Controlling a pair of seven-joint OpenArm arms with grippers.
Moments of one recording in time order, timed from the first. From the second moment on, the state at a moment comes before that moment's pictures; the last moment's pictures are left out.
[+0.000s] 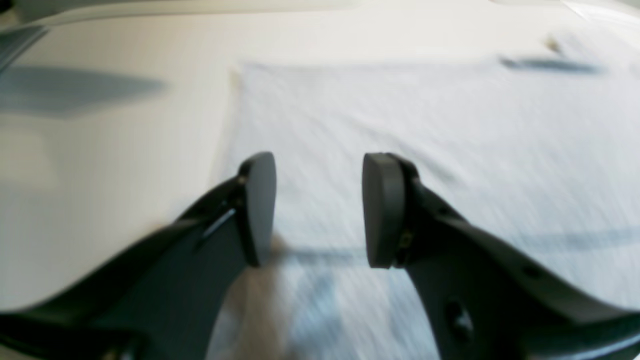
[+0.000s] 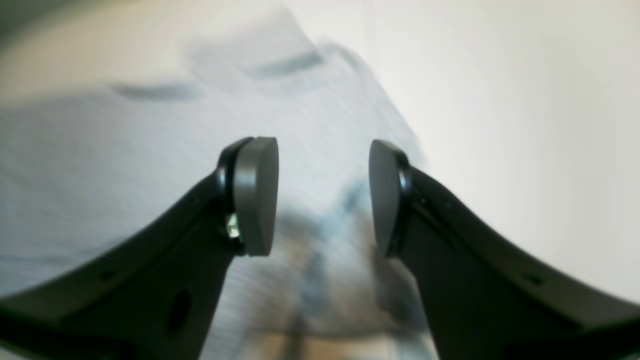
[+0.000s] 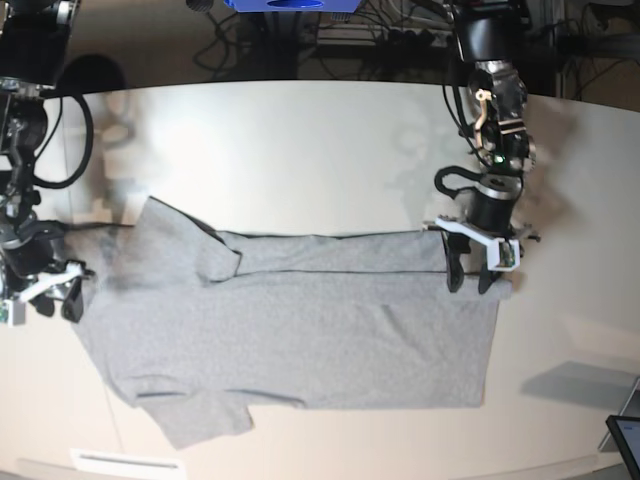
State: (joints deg) left arm 5.2 -8.9 -14.9 81.0 -3.7 -18.1 -2.5; right arm -0.2 21.9 14.5 94.5 30.6 8.5 -36.4
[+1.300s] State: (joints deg) left arm 3.5 -8.3 -16.9 93.6 -2.4 -17.8 7.8; right arm -1.5 6.9 7.3 99.0 -8.9 15.0 -32.5
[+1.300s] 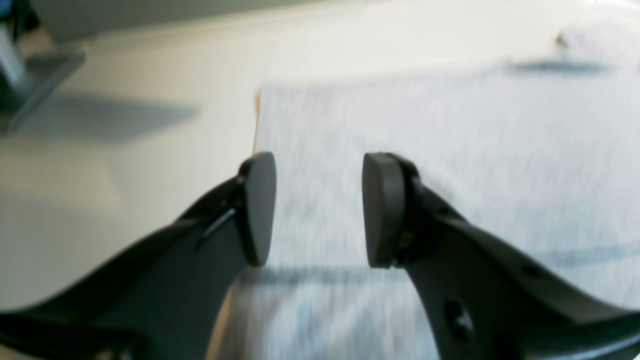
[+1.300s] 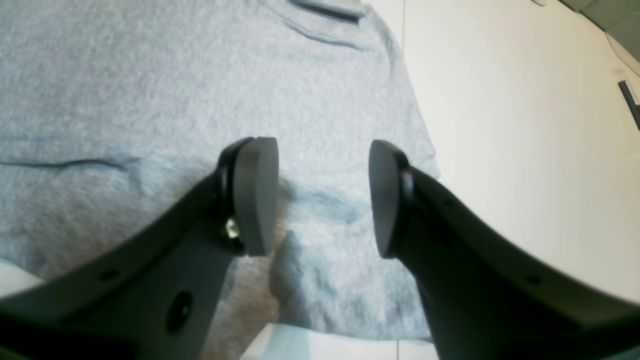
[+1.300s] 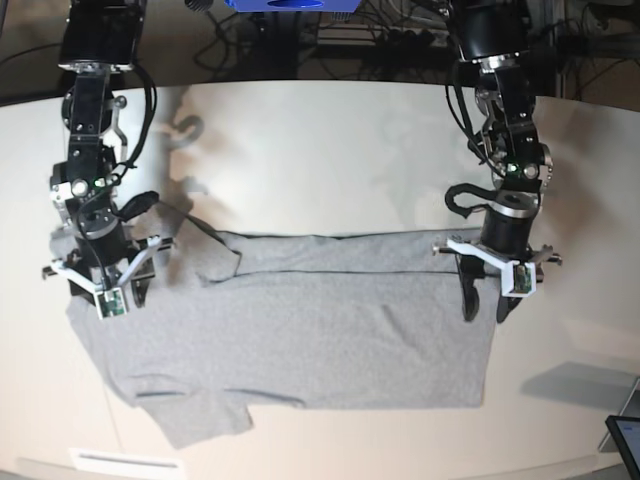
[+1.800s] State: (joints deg) left arm 1.8 -8.6 -17.2 79.2 -2.2 -17.8 6.5; right arm 0.3 7.1 13.5 89.4 -8.8 15.2 -32.9
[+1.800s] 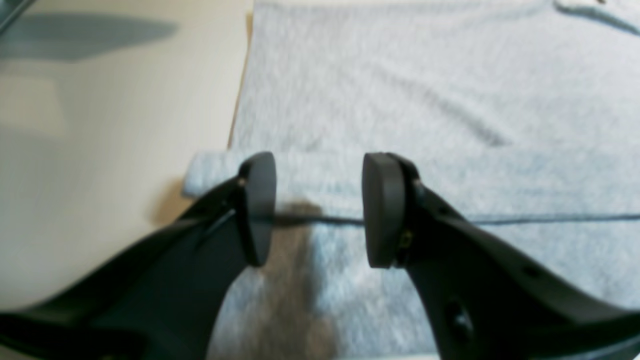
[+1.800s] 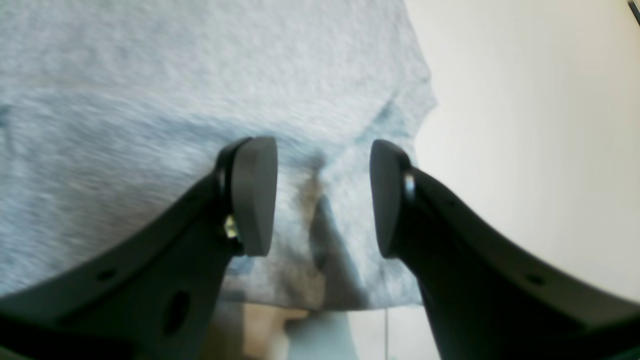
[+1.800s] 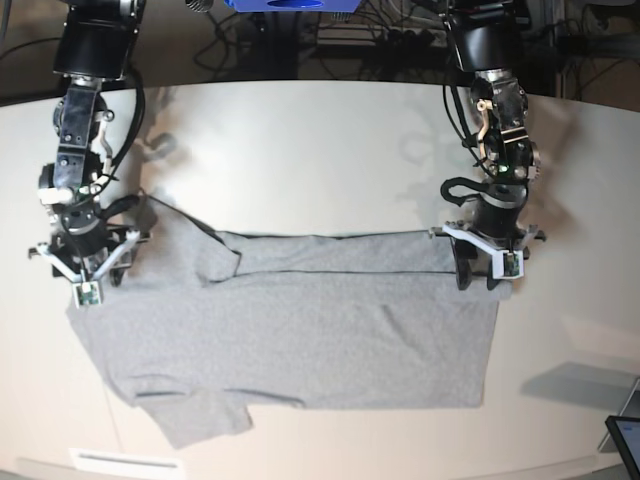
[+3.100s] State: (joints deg) left arm 13.3 -7.5 -17.4 81.8 2.0 -17.1 5.0; right arm -4.4 7.0 15.2 86.3 -8.1 14.8 -33.8
